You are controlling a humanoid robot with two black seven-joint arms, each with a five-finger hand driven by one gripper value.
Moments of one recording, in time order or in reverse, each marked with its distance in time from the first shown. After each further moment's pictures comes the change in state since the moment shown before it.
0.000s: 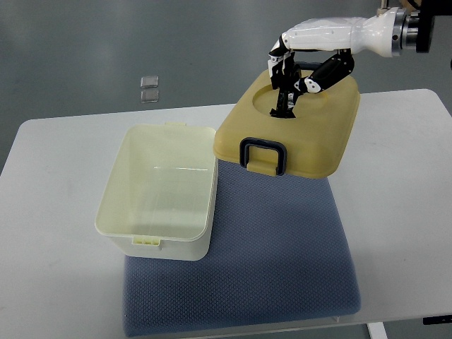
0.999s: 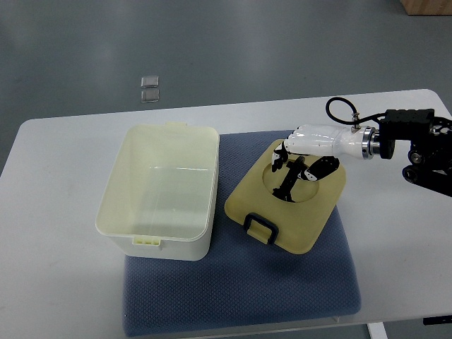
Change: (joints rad) left arm 0.003 0.000 -0.002 0.002 0.000 -0.003 0.008; right arm -0.407 0.212 0.003 -0.180 -0.262 -0.269 0.031
